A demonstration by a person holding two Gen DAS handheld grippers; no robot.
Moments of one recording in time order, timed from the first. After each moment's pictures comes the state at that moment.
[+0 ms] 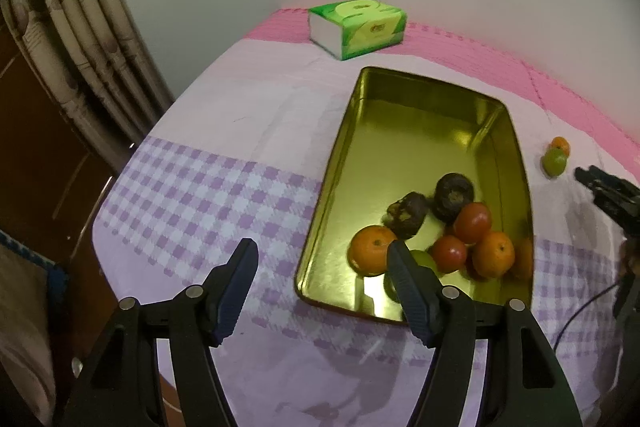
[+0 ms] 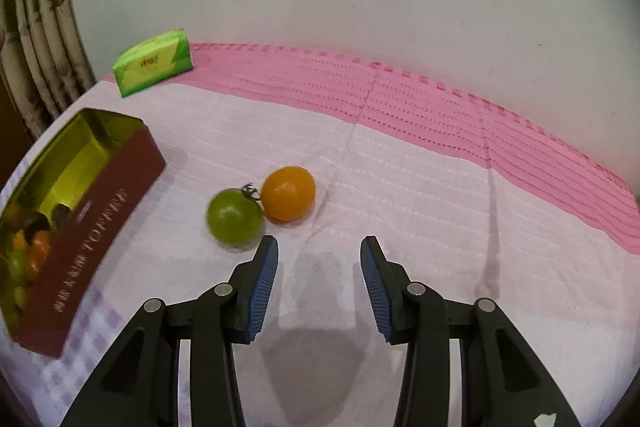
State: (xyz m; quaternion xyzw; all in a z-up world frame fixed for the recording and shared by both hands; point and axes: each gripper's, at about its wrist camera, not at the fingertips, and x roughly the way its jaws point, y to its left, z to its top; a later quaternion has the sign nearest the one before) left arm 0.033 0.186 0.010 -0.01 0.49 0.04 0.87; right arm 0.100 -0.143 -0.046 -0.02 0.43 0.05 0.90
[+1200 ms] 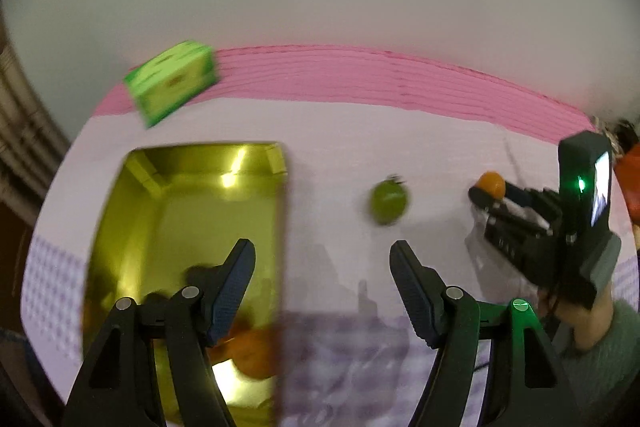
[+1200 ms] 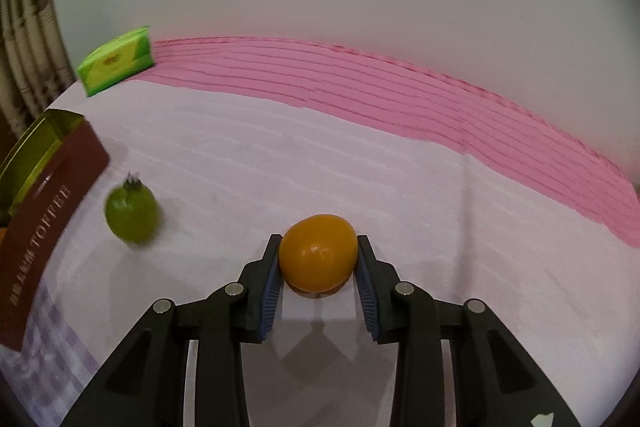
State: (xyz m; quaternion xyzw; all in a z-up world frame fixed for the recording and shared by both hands) left arm 0.098 -0.012 0.012 0.04 0.47 -0.11 0.87; right arm 0.107 -0.190 -0.069 -0.01 0.44 0.02 0.90
